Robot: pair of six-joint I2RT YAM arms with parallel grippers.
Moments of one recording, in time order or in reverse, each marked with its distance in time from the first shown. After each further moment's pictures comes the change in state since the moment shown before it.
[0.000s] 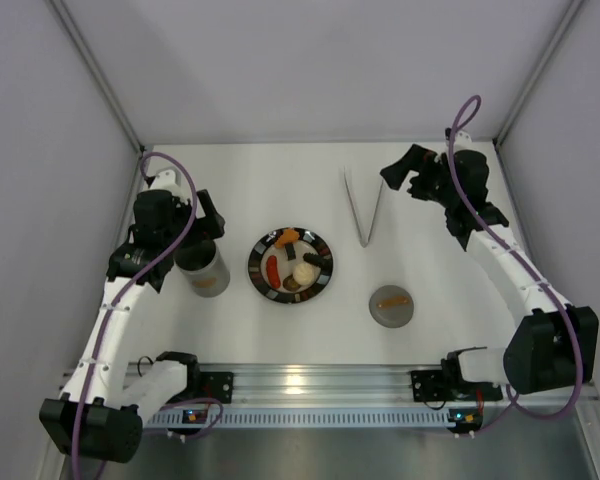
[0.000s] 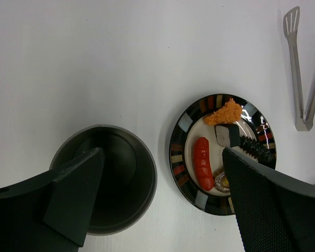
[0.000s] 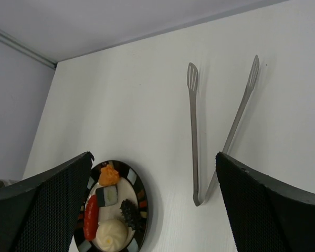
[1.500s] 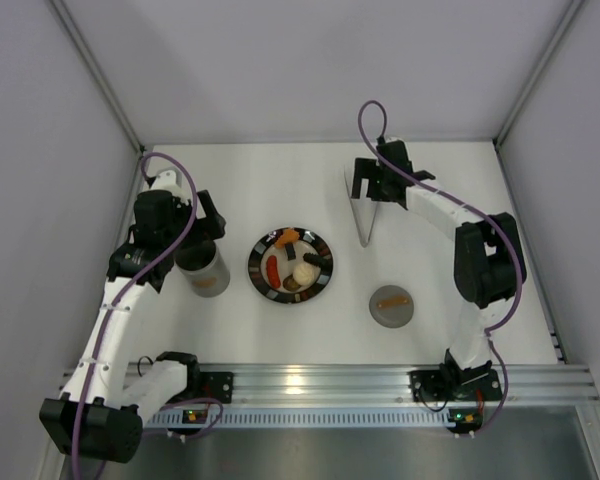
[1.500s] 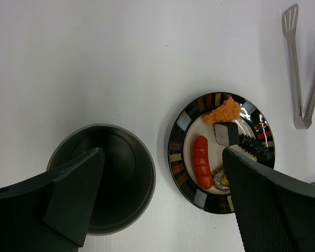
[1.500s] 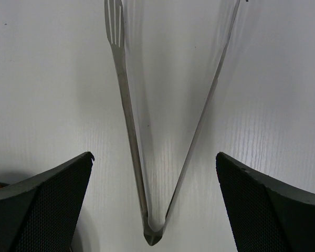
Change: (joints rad) left arm 0.000 0.000 -0.003 0.000 0.006 -0.001; right arm 0.192 0.588 0.393 -0.274 0.346 -0.172
